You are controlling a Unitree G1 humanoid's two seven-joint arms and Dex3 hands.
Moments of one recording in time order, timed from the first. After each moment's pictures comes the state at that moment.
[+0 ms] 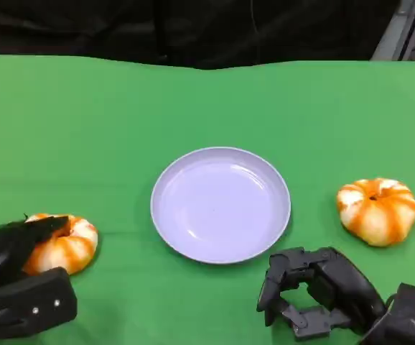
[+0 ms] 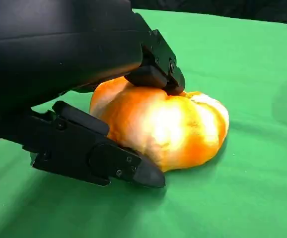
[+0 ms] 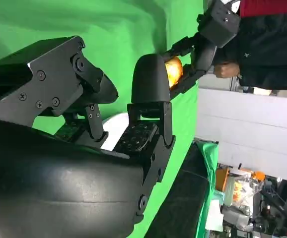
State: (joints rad) left arm -0.32 0.49 -0.29 0.87 0.60 -0.39 0.24; right arm -0.18 0.00 0.12 0.73 0.11 -0.82 0.59
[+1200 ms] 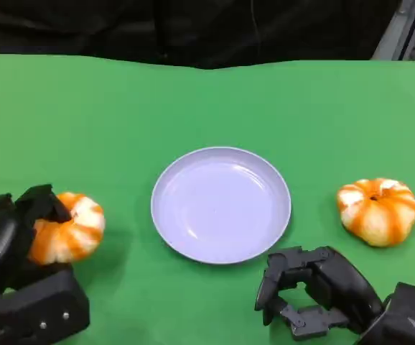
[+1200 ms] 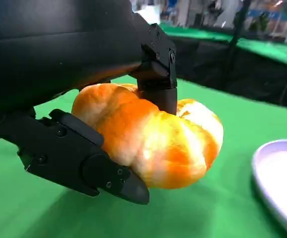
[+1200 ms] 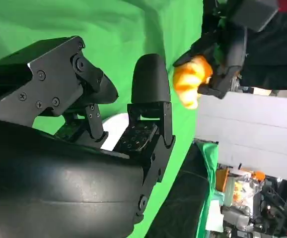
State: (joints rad) left arm -0.06 0.49 -0.15 0.26 0.59 -0.22 0.28; right arm -0.19 0.01 0.12 0.74 0.11 -0.82 0.59
